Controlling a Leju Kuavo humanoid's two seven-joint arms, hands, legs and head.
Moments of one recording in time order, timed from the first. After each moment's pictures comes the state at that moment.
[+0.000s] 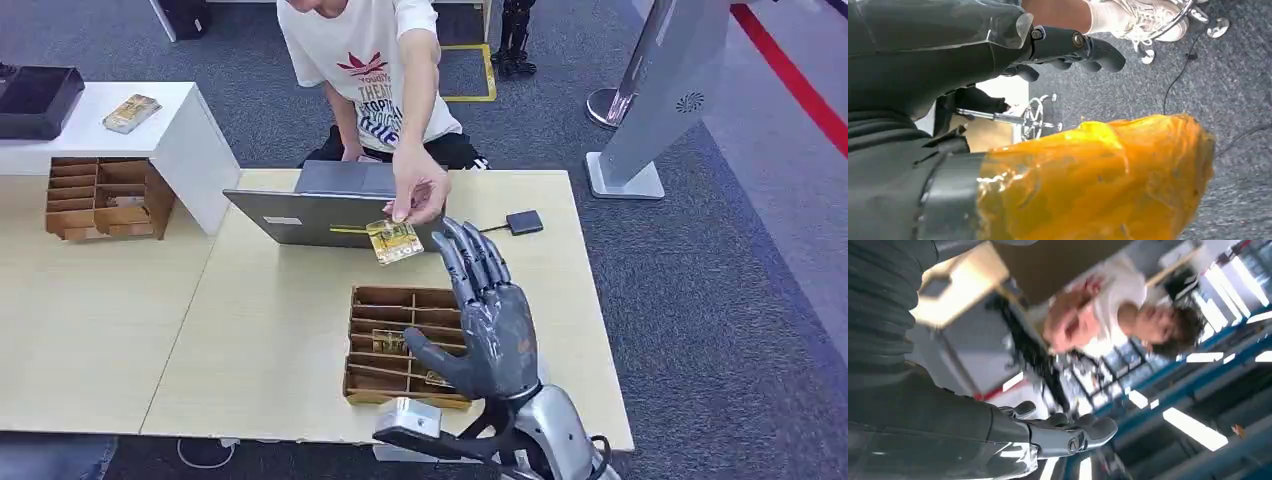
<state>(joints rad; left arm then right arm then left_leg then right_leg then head) -0.14 -0.01 -1.52 0.01 0.88 0.26 0.38 -0.20 0.00 0.70 -1.75 1.14 -0.36 0.07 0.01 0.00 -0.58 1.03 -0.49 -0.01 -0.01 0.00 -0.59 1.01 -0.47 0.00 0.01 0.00</state>
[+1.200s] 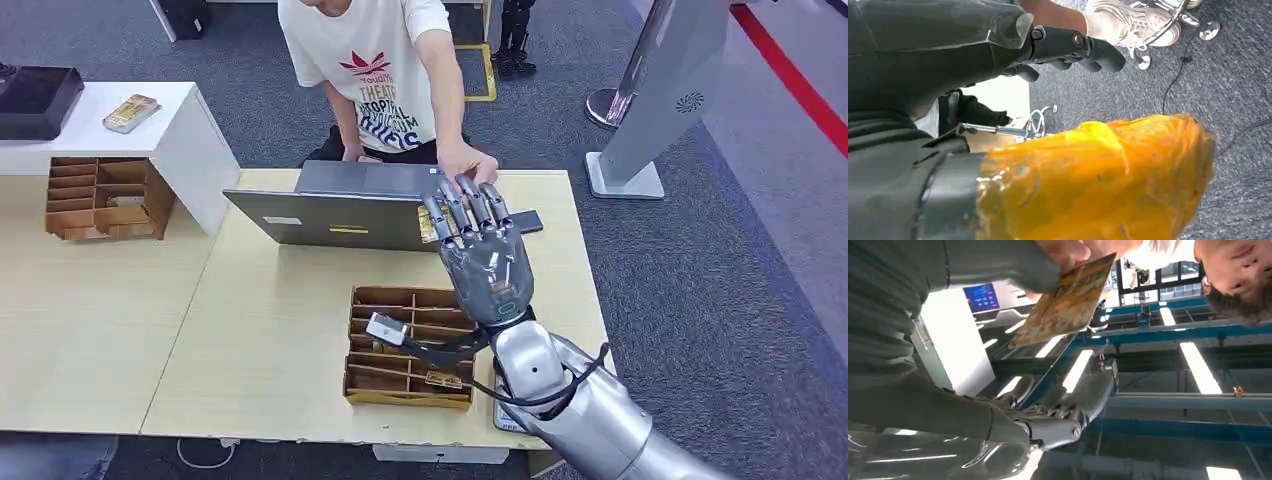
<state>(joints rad) -0.15 -0.04 -1.54 0.01 0.83 0.26 0.41 -0.58 -0.11 0.90 -1.41 1.56 -0.42 0.47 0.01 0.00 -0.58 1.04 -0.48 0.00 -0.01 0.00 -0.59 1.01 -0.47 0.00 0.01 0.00</state>
